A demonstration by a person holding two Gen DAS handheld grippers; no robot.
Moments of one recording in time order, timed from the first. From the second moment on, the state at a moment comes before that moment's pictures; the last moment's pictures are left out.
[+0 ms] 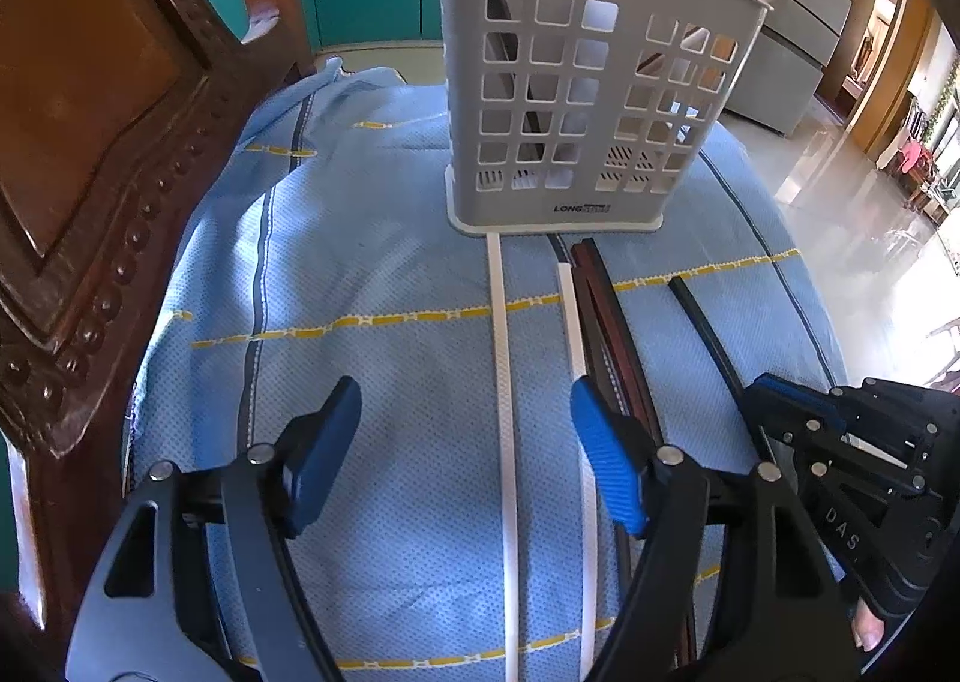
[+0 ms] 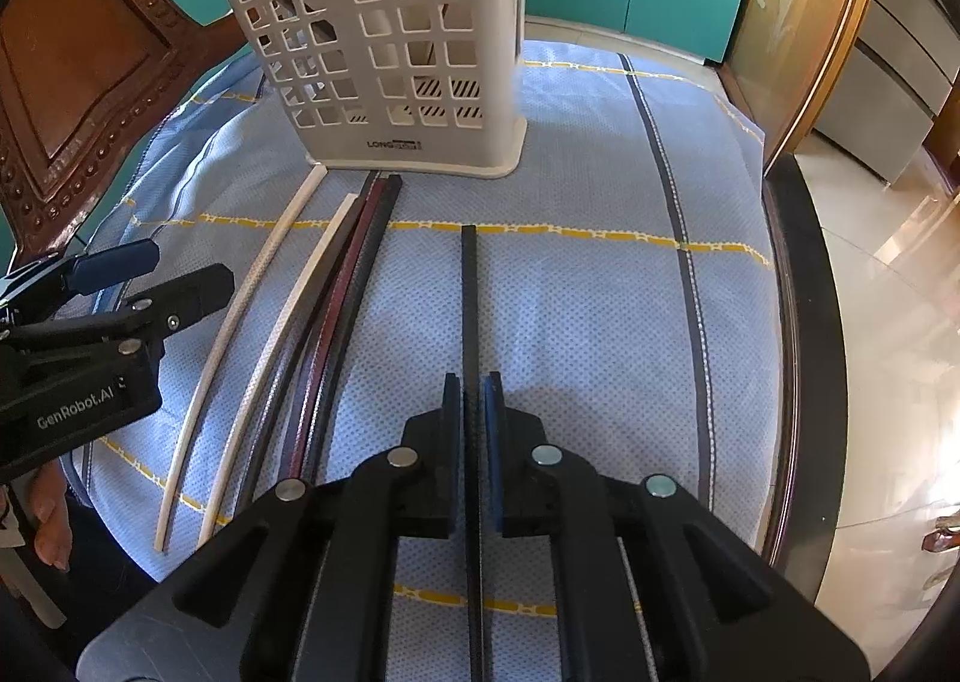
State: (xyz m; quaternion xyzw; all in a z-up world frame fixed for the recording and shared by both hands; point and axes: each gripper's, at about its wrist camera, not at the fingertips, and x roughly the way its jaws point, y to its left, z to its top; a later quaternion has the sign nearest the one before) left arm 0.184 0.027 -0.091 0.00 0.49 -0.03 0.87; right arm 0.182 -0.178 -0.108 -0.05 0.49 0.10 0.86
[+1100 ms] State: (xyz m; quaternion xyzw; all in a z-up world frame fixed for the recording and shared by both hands) left arm 0.219 0.014 -0.118 -0.02 0.52 -0.02 0.86; right arm 0.195 -0.178 -0.115 -0.05 0.49 0.07 0.87
